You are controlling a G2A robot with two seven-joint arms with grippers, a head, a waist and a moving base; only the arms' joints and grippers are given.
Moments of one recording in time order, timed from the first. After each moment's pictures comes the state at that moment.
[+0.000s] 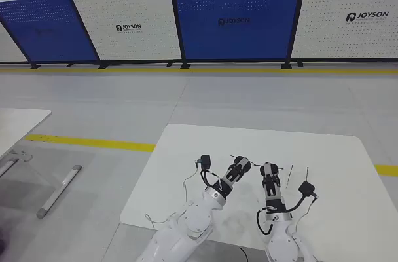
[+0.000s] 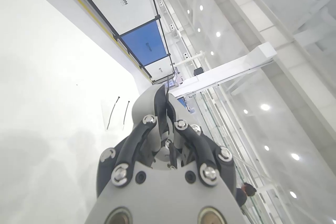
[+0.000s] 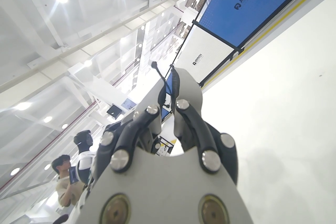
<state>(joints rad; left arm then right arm) 1.37 -1.40 -1.01 -1.49 0.02 -0.23 0.06 -1.48 -1.48 1.12 -1.42 -0.45 -0.34 -0.36</state>
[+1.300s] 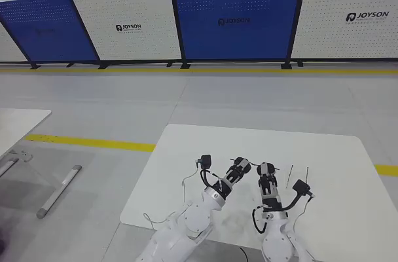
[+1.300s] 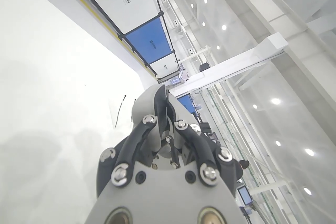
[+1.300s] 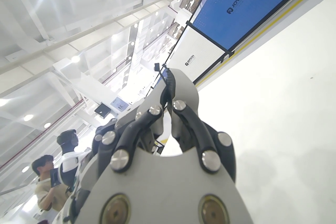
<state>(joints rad) 1.37 -1.39 -1.01 -1.49 0.08 -0.22 0.03 -1.47 -1.50 1.09 -1.41 -0.53 -0.27 -0.40</state>
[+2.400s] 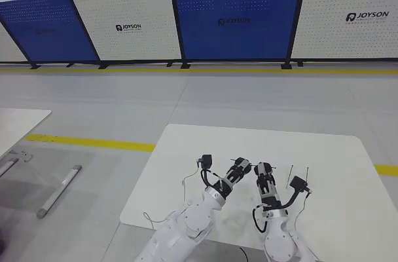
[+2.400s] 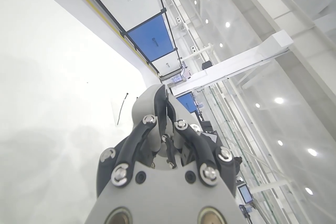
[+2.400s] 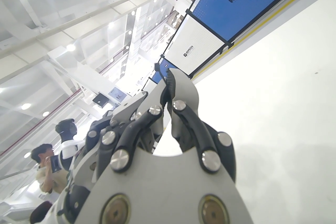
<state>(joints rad) 1.36 -1.39 -1.01 -1.50 0.08 -0.19 0.03 -1.46 -1.50 1.11 -1.41 -0.54 -0.27 -0.31</state>
